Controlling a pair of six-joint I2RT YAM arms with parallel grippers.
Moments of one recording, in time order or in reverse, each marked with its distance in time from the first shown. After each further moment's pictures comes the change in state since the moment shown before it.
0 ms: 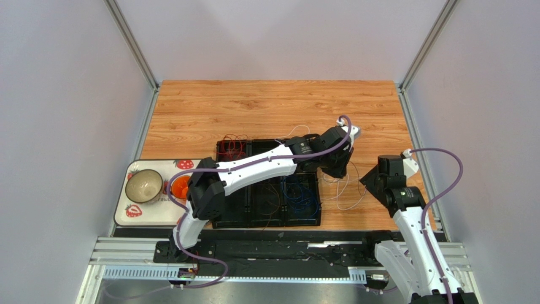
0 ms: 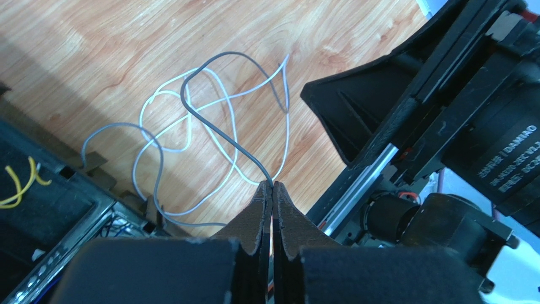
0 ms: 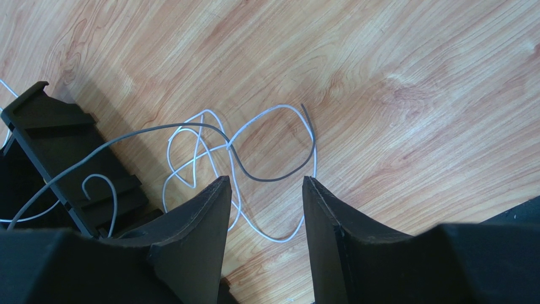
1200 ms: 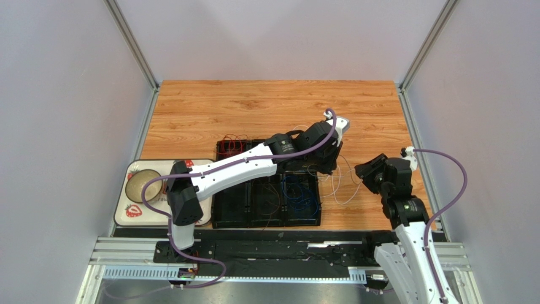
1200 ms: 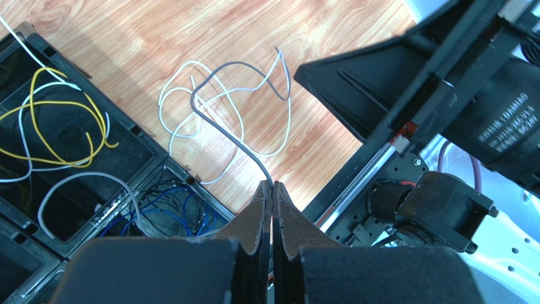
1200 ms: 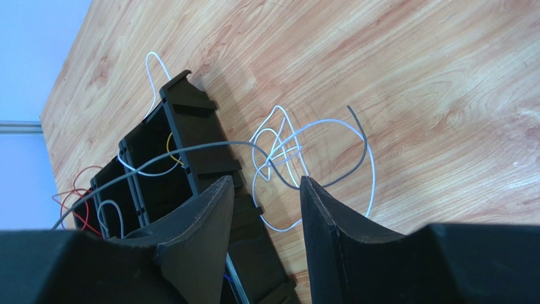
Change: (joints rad) left arm 0.000 -0.198 -0.109 -0.040 -0.087 0.029; right arm 0.000 -0.157 -0.043 0.183 -0.197 0.011
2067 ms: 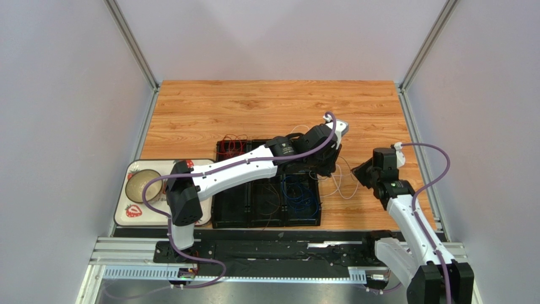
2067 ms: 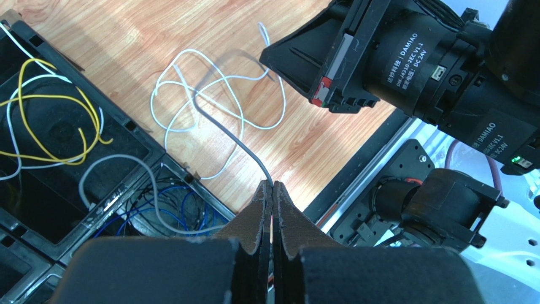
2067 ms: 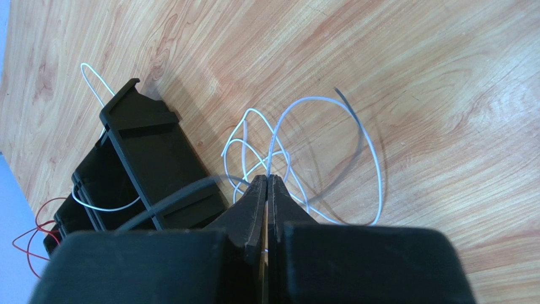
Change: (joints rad) left arm 0.000 -0.005 -0.054 0.039 0.009 -0.004; right arm 0.000 0.312 -0.033 0.177 0.003 0.091
